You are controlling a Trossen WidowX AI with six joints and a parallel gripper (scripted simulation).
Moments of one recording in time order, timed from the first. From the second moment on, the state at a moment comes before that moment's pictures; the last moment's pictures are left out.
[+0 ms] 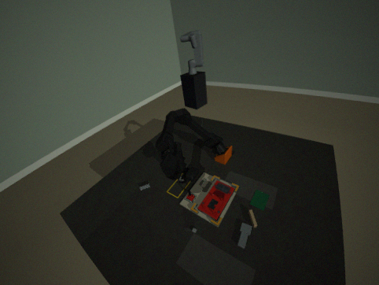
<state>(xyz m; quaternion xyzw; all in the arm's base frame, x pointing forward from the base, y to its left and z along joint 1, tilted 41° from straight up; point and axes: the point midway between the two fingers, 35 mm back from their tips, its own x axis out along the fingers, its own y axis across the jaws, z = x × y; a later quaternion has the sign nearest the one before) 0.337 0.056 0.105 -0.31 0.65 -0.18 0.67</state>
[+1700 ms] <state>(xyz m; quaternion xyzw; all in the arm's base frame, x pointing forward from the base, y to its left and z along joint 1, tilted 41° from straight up) 0.320 -0.055 0.067 -0.31 0.65 -0.18 0.68</state>
